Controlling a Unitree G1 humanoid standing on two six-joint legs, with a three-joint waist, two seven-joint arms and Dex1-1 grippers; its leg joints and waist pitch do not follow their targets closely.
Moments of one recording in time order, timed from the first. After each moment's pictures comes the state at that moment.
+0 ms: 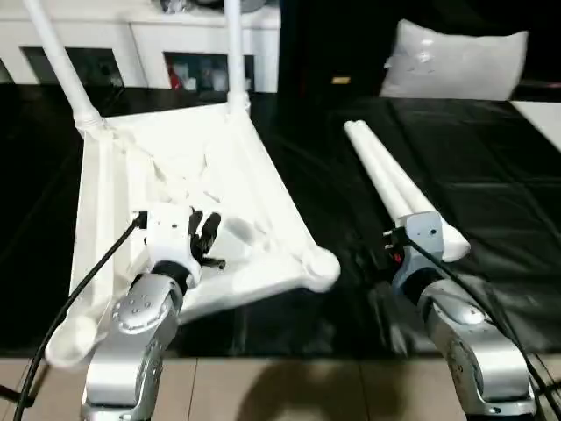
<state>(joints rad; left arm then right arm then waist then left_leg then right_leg) -0.07 0.11 0.03 -0.30 -0.10 0.49 -0.14 -0.09 -0.17 0.03 -0.21 0.14 0.54 0.23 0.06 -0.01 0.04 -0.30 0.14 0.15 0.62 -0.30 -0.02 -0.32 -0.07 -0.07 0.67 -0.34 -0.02</state>
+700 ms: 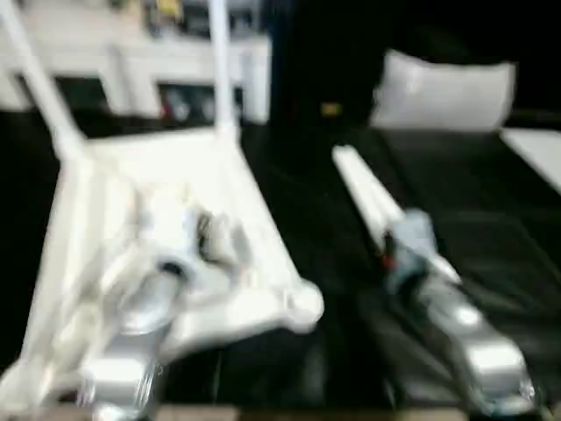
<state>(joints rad) -0.08 0.13 -0.01 -0.28 -0.11 0.45 -0.18 -0.11 -0.18 0.03 -0.18 0.12 0.55 0.21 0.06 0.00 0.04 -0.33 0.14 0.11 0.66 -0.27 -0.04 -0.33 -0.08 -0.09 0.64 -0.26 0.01</state>
